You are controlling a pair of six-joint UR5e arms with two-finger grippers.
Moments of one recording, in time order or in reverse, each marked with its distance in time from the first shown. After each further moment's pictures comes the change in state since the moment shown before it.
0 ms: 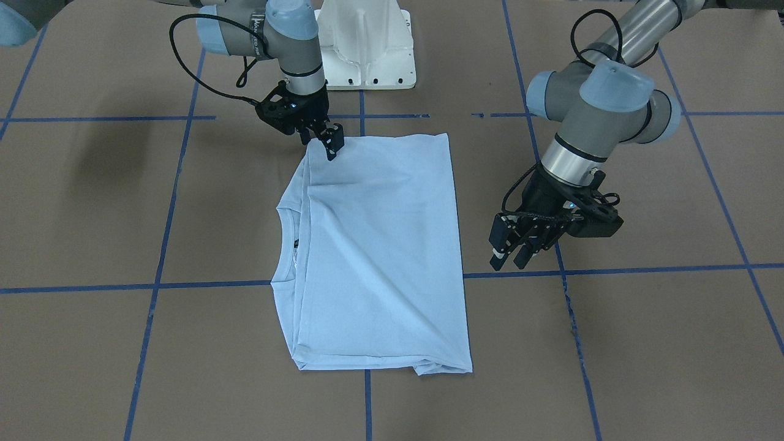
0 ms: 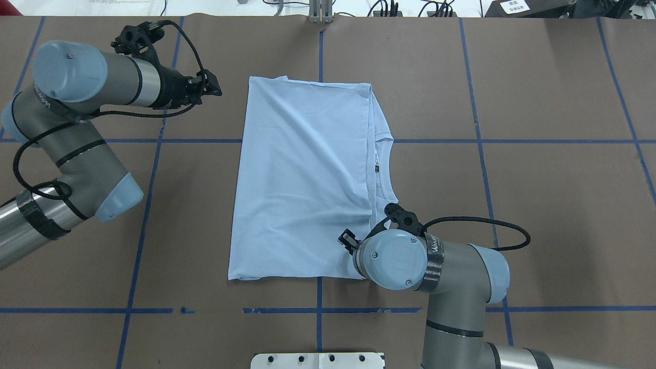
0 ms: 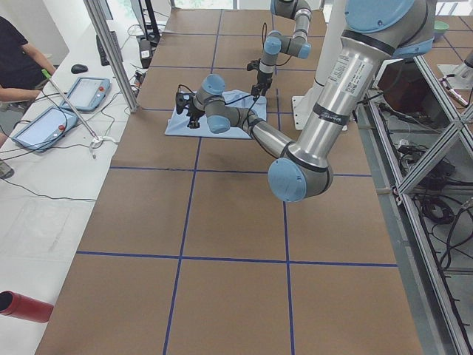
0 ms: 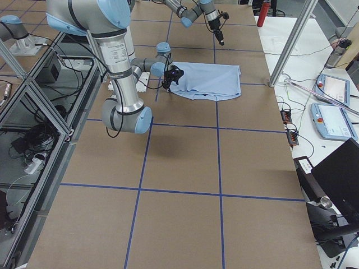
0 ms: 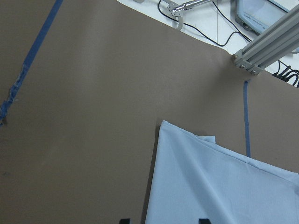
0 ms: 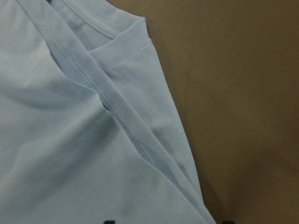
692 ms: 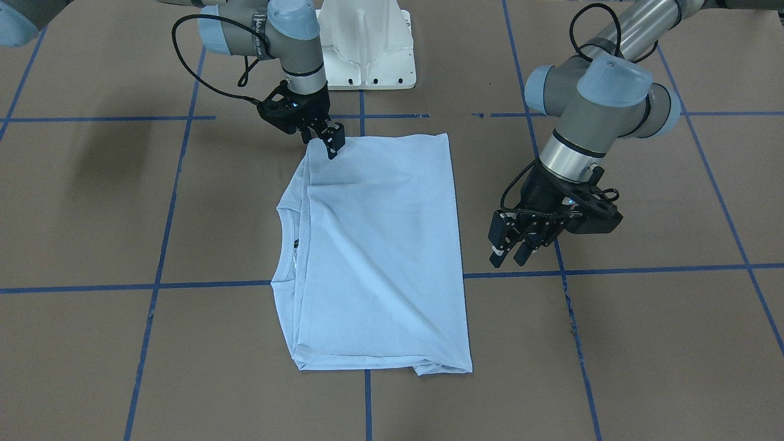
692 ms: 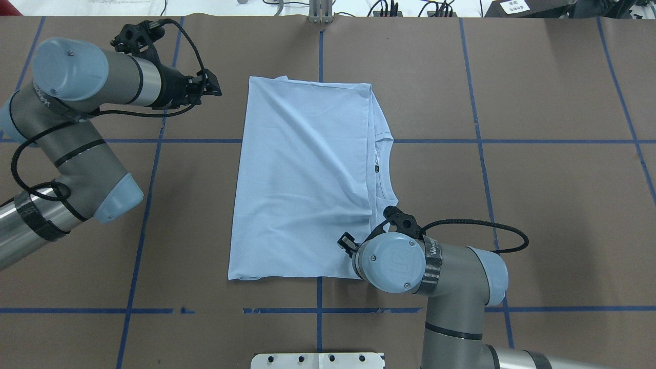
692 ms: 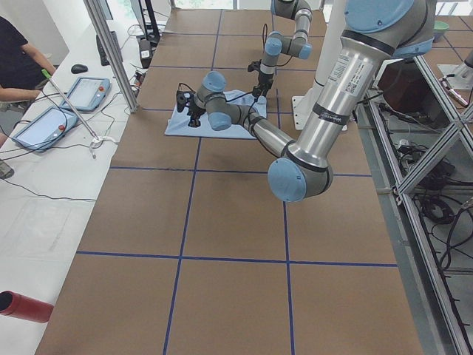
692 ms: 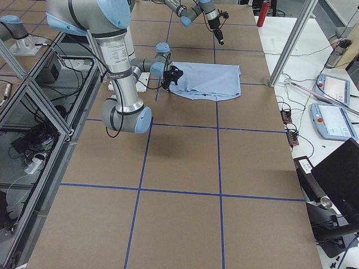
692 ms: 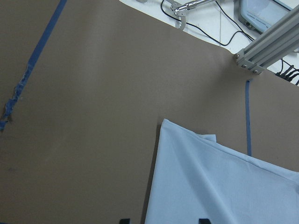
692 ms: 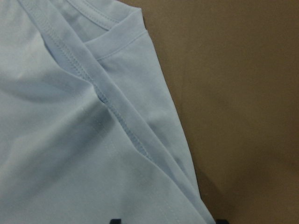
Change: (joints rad) left arm 0.001 -0.001 -0.023 0.040 0.003 0.001; right arm -0.006 0.001 -0.004 0.000 0.001 0.002
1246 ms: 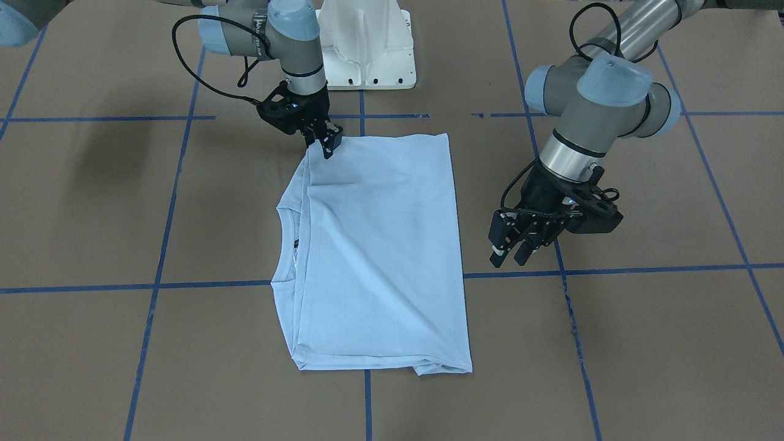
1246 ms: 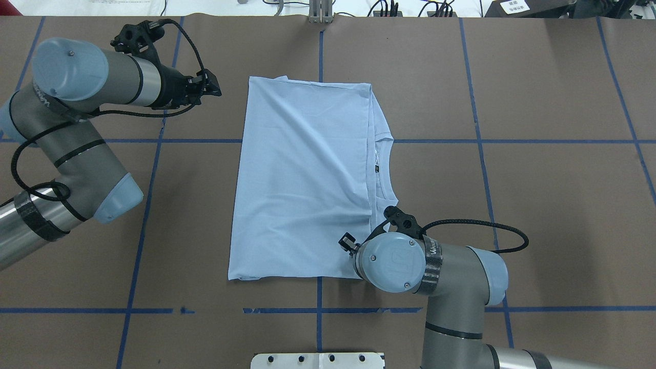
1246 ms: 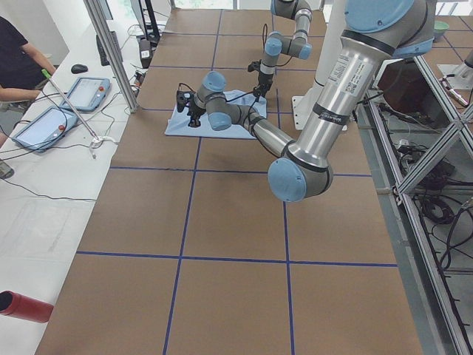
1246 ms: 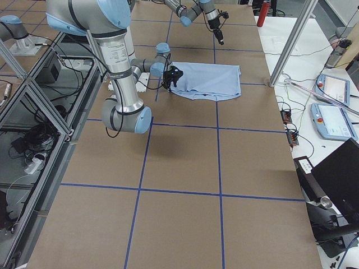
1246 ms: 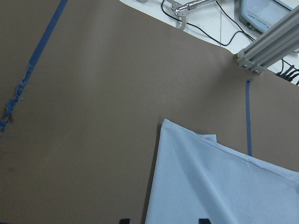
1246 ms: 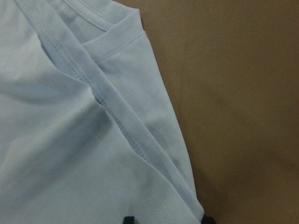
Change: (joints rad) left arm 0.000 0.001 -0.001 0.001 0.001 0.000; right arm 0.002 -0.001 -0.002 -0.001 0.000 0.001
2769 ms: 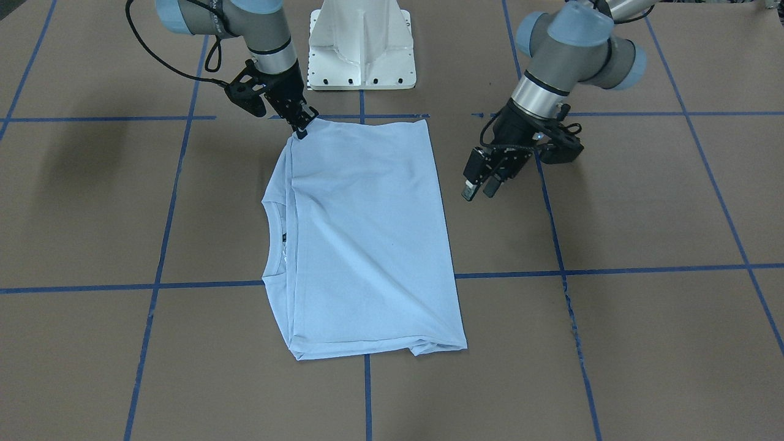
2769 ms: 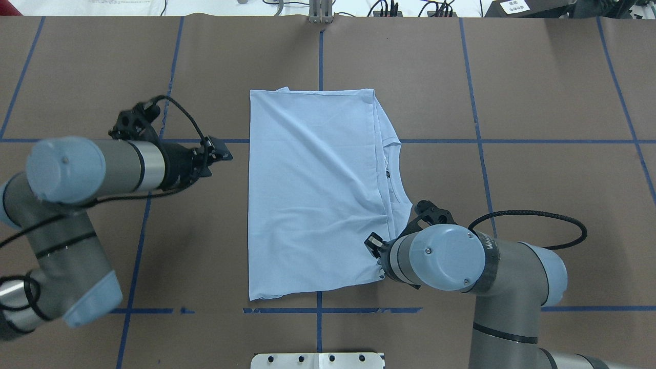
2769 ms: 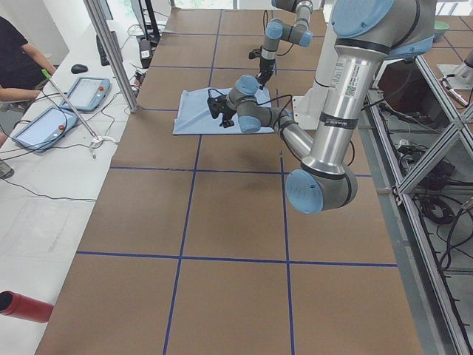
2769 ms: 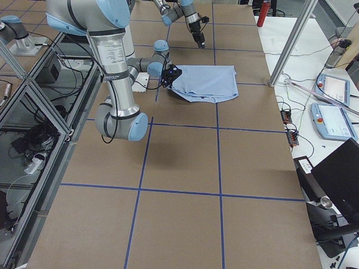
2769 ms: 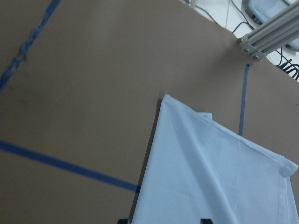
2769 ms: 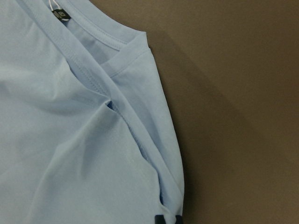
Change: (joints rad) left arm 0.296 0.210 -0.276 0.012 0.193 -0.436; right arm 0.029 -0.128 0.185 0.000 0.060 -0.012
